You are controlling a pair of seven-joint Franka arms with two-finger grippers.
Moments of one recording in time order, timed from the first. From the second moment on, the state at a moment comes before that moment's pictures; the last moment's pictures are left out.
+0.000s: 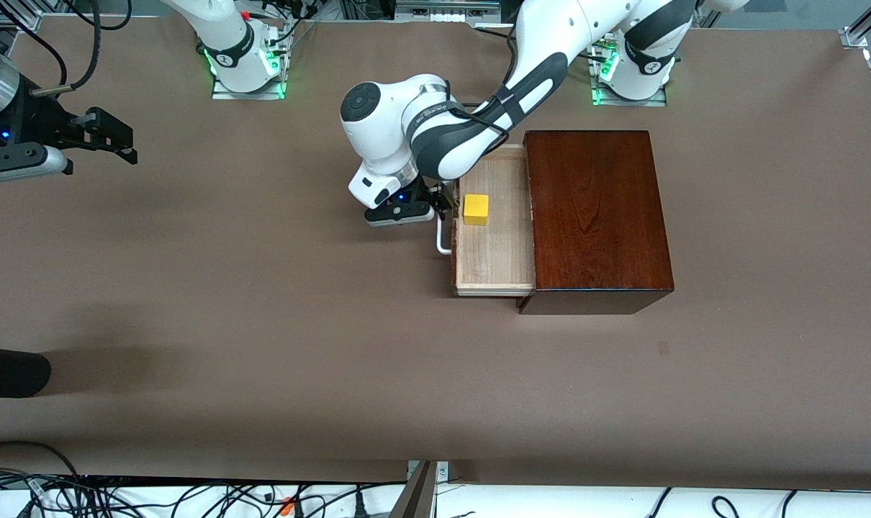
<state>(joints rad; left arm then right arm) -0.62 0.89 -0.49 -1.15 0.60 1.80 -1.21 0.27 0.01 -0.19 -1.56 0.02 1.52 -0.09</state>
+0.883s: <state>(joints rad) -0.38 0.62 -0.52 -1.11 0.30 1.59 -0.99 0.27 0.01 -0.19 -1.56 0.02 1.52 -0.09</state>
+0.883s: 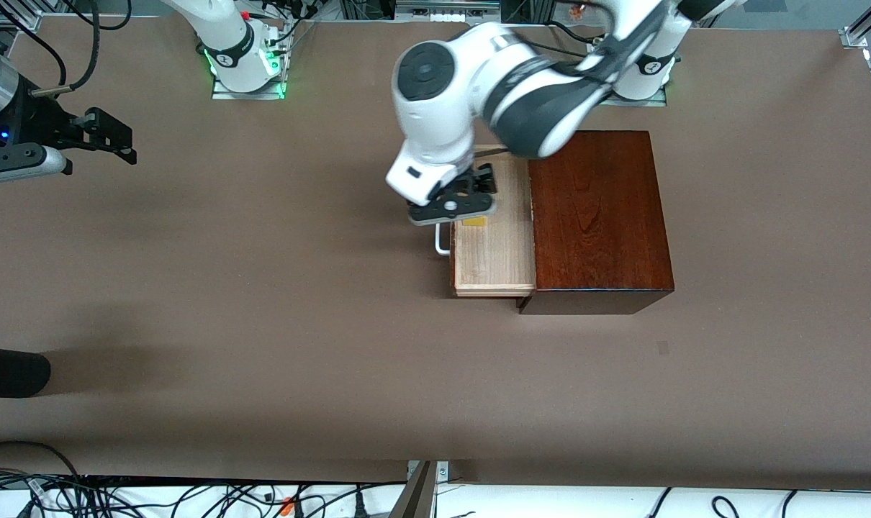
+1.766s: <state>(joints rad) 0.11 0.41 -0.46 -1.24 0.09 1.55 -0.42 0.28 0.01 -0.17 -1.56 0.02 1.52 -0.09</state>
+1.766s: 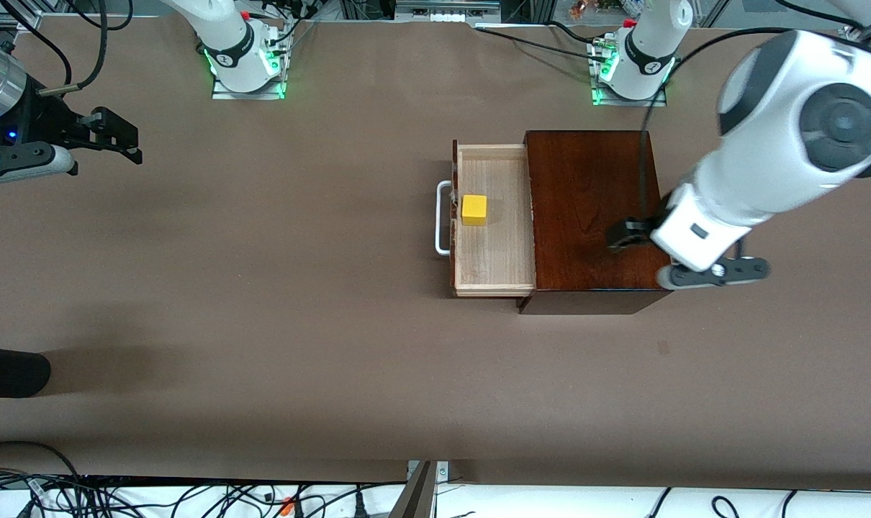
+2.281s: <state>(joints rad) -0.04 0.20 -0.04 -1.41 -0.06 1.54 -0.11 0.47 0.04 -0.15 -1.56 0.02 1.55 -0.09</state>
